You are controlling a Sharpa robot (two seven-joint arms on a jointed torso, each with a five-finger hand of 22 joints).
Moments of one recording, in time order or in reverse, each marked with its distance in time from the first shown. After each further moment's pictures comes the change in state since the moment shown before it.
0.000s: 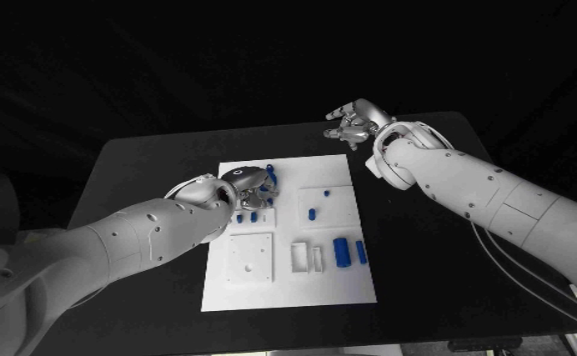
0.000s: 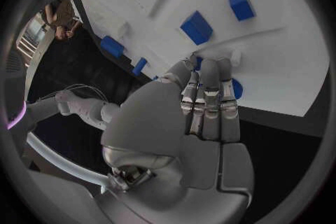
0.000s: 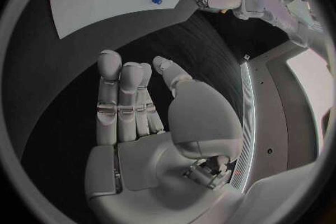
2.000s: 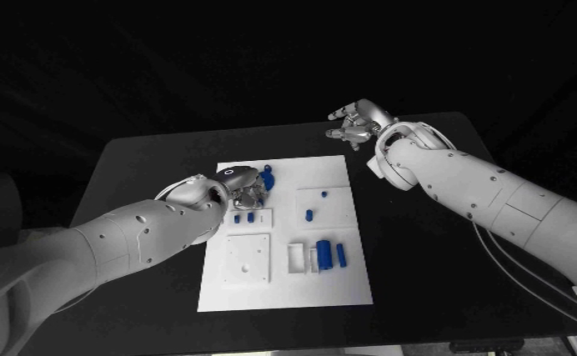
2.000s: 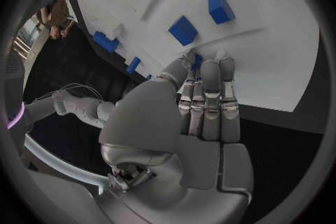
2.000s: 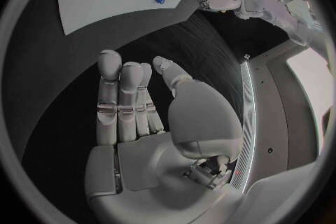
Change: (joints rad) left arm -0.004 -0.054 0.018 0.044 -0.014 -0.012 -0.044; left_hand -0.077 0.078 0.084 -0.092 0.003 0.117 -0.001 0.000 0.000 0.307 -0.037 -0.001 0.001 0.068 -0.058 0.036 0.034 -0.034 -0.004 -0.058 0.137 -0.002; right arm 0.000 -0.001 0.000 -0.005 0.007 0.001 0.004; right_hand 0.000 0.000 0.000 0.000 0.000 0.001 0.003 0.000 0.000 0.000 0.000 0.005 -0.003 0.000 0.000 -0.004 0.000 0.000 0.000 0.000 0.000 -0.007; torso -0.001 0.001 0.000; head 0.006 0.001
